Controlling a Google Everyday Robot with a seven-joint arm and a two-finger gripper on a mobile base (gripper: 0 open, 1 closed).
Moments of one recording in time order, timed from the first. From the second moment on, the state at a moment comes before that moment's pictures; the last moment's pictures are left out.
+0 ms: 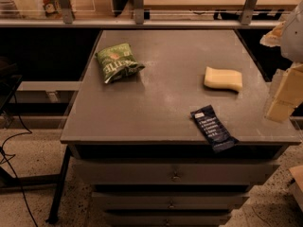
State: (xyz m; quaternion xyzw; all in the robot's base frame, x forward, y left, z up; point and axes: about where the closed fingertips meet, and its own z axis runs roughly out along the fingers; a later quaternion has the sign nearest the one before) arm 0.438 -0.216 0.979 -0.60 0.78 -0.04 0.16
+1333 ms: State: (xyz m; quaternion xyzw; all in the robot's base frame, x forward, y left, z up) arm 0.453 -0.213 0.927 -0.53 0.83 -0.04 0.16
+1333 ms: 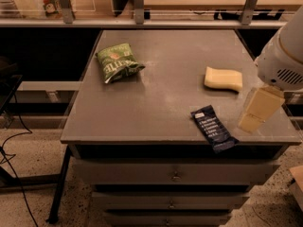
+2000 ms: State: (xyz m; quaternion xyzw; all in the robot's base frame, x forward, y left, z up) arm 0.477 -0.210 0.869 -0.46 0.88 -0.01 0.11
